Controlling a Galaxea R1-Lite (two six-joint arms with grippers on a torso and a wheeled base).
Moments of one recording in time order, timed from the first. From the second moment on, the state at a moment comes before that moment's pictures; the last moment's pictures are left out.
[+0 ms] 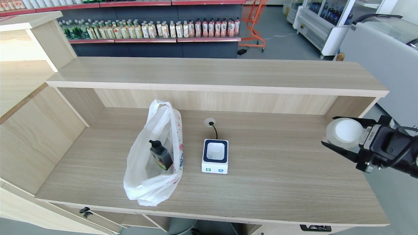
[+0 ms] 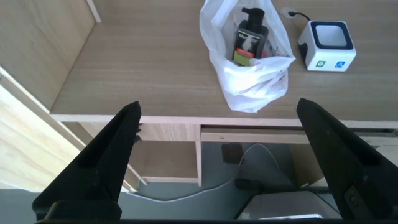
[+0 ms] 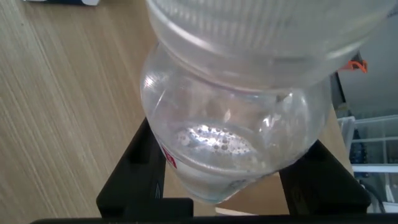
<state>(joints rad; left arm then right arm) 0.00 0.00 0.00 0.00 -0.06 0.02 0.07 1.36 -0.51 -0.71 0.45 -1.15</state>
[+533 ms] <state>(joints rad) 0.00 0.00 0.00 0.00 -0.06 0.02 0.07 1.52 -0.61 -0.75 0.51 -1.17</state>
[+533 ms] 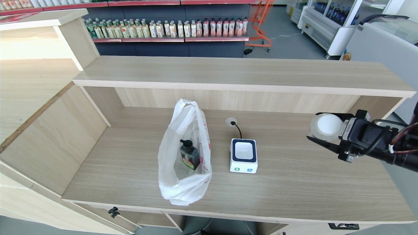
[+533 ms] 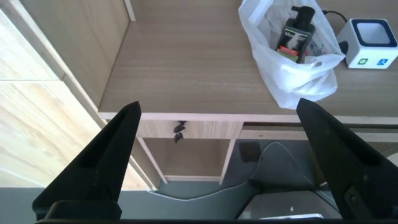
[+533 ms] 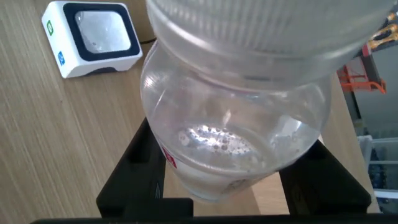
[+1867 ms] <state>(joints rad) 0.00 0.00 0.00 0.00 -0.06 0.02 0.07 1.93 -0.79 -0.82 0.90 -1.38</state>
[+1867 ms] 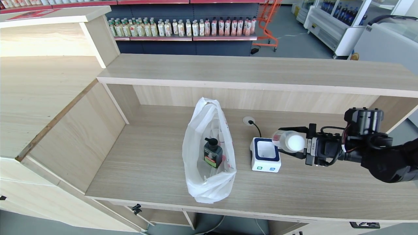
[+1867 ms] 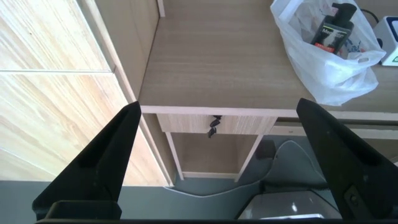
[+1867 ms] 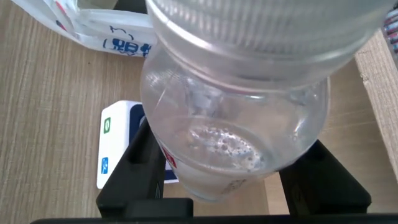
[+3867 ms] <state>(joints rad) 0.00 0.00 0.00 0.00 -0.06 0.02 0.06 1.82 -0.91 -0.82 0.92 -0.55</state>
